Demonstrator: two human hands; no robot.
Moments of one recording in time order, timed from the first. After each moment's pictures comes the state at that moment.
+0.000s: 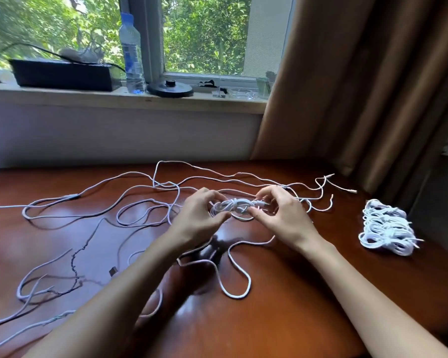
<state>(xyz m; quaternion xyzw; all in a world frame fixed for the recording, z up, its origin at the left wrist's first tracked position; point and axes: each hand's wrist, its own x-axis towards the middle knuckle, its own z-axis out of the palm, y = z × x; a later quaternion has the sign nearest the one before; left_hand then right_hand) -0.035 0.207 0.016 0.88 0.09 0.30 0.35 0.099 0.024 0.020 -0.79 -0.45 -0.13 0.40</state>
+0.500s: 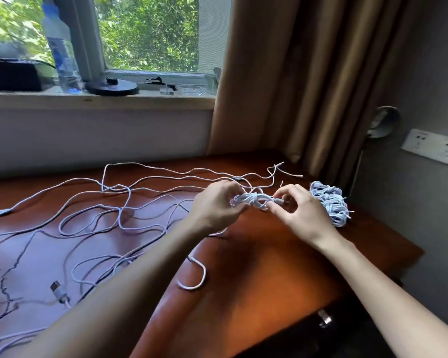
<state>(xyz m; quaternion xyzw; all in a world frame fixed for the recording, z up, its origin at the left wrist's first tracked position) 0.036 0.113 0.037 0.93 0.01 0.25 0.26 0.117 -0.101 0.025 -0.86 -0.33 -0.18 0.36</state>
